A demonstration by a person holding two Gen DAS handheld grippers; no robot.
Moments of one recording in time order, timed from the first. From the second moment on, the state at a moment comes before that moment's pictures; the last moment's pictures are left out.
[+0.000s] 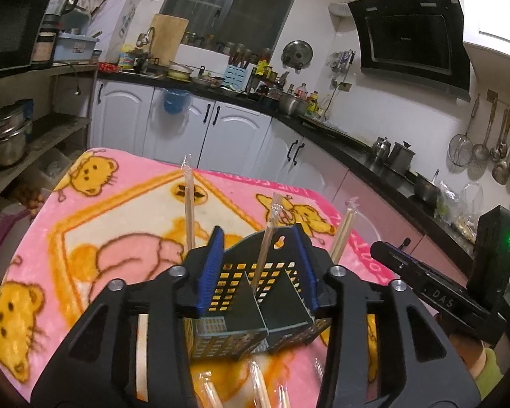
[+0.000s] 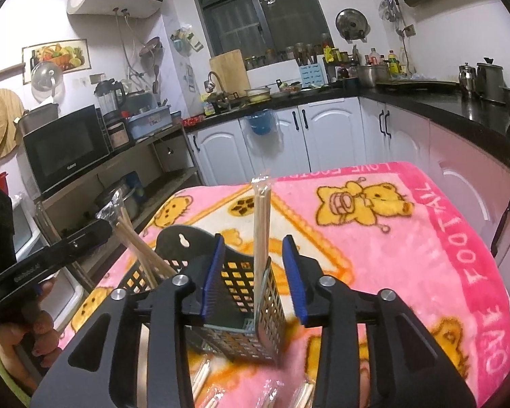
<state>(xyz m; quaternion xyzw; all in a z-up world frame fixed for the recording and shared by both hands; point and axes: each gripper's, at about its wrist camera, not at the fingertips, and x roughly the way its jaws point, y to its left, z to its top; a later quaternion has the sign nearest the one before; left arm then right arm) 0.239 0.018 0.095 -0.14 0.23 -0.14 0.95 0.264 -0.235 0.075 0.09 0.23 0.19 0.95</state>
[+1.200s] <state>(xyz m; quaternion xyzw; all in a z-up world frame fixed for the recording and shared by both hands) 0.196 0.041 0.082 -0.15 0.24 -0.12 0.95 0.224 -0.235 0.063 0.06 0.25 0.19 0.95</state>
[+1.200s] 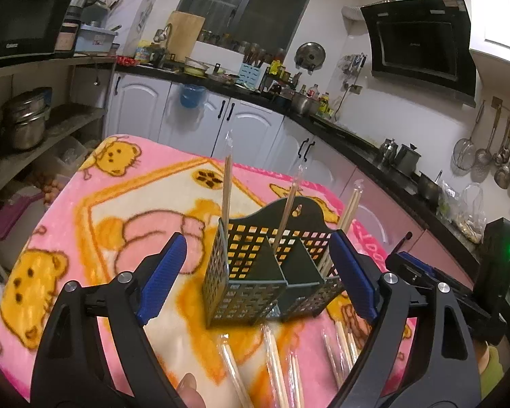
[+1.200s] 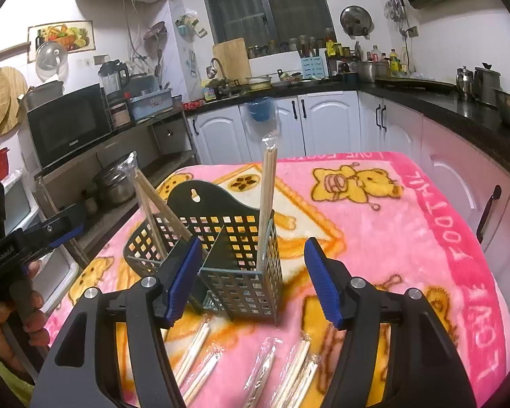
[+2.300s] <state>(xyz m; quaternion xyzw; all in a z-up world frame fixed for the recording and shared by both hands) 0.177 0.041 0.055 -0.15 0.27 -0.11 0.94 0.201 -0.234 0.035 0.02 0.29 0.20 0.94</state>
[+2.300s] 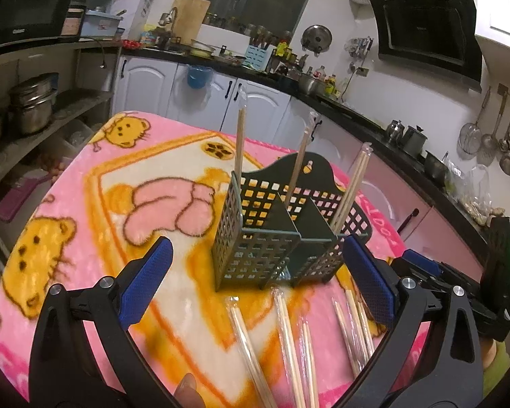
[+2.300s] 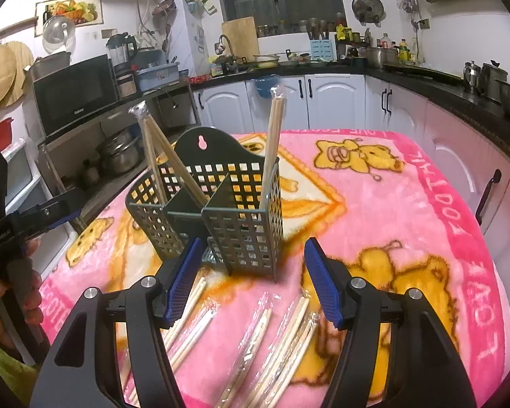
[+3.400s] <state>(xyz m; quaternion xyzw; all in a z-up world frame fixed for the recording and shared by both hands) 0.180 -0.005 -0.001 -0.11 0.37 -0.14 0.91 0.191 -0.238 -0.011 0.00 0.36 0.22 0.91</state>
